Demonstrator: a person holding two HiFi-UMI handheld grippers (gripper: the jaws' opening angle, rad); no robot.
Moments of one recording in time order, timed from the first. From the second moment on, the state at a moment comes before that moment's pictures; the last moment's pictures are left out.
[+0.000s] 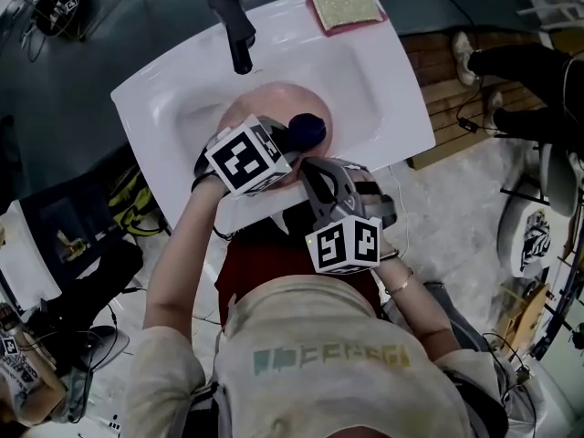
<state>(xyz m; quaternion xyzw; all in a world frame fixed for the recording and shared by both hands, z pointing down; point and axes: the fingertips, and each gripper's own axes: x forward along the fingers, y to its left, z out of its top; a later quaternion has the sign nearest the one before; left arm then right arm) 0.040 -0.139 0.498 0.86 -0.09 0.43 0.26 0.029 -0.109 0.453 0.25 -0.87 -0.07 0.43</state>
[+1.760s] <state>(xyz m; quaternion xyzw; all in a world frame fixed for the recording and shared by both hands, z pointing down) -0.045 -0.218 0.584 0.79 -0.28 0.53 0.12 0.026 -0.112 0.457 0.25 -0.86 -0.06 0.43</state>
